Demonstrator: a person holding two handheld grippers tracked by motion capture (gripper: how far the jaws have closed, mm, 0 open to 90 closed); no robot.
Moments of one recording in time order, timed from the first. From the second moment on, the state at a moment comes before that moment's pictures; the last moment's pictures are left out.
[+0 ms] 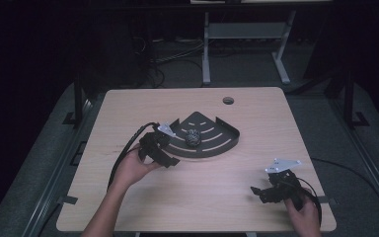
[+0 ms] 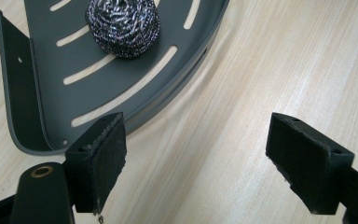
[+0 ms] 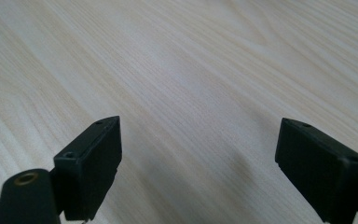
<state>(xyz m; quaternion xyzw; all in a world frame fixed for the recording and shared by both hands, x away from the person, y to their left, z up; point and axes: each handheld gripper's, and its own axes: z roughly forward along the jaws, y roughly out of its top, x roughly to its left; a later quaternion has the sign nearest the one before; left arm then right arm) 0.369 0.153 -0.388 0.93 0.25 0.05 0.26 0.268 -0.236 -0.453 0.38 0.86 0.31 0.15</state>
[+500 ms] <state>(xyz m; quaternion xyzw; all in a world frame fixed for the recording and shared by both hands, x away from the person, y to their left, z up) 0.356 0.170 -0.397 0.93 0.25 0.05 0.27 0.270 -0.237 -0.454 0.38 0.86 0.31 0.15</state>
